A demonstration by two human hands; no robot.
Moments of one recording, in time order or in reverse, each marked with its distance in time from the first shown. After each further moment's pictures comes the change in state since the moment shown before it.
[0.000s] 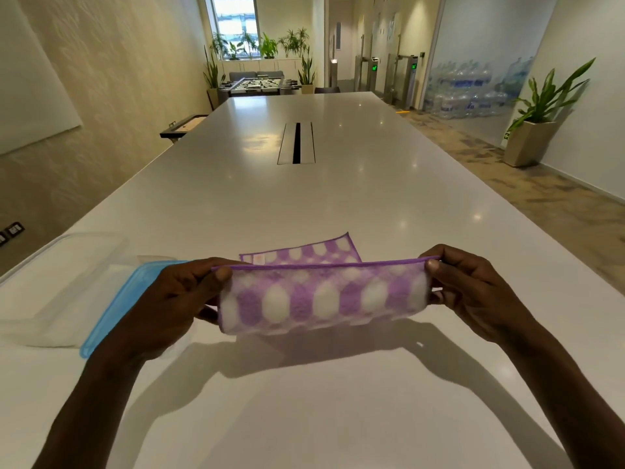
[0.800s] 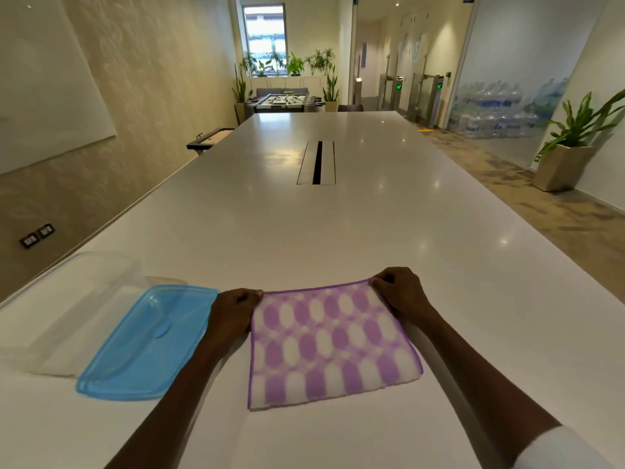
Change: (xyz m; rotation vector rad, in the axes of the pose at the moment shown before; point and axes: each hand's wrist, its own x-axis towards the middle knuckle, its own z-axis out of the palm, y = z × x) left_hand 0.109 -0.145 -0.002 0.222 0.477 -0.390; right_hand 0.167 0.130 -0.001 -0.817 0.257 0.264
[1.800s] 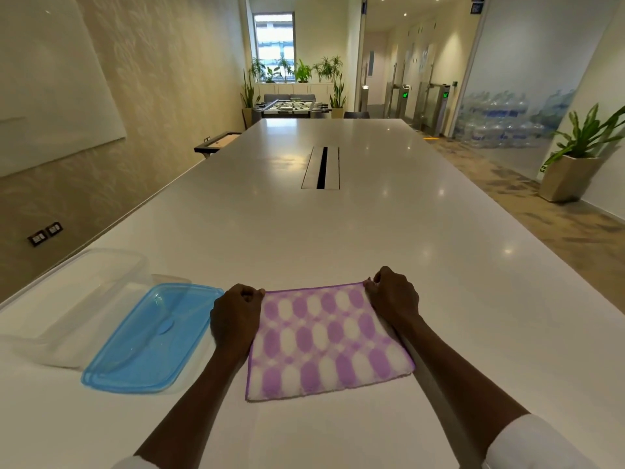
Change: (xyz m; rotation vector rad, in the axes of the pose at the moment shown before) left_hand 0.005 -0.013 0.019 0.425 0.411 0.154; right_hand -0.002 -0.011 0.020 -0.325 0.098 0.040
